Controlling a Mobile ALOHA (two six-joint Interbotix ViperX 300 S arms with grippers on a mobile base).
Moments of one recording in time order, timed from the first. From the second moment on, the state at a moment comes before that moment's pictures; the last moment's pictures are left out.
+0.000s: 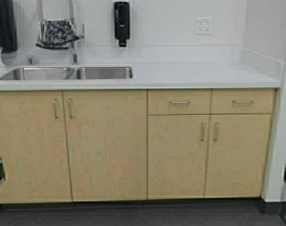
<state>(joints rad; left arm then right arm) -0.01 -0.93 1.22 0.01 -0.38 -0.07 0.01 -0.95 1.18 -0.02 -0.32 0.08</state>
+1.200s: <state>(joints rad) -0.01 -0.94 1.24 0.01 -0.40 -0.10 0.01 -0.98 1.20 -0.02 -0.32 0.13</state>
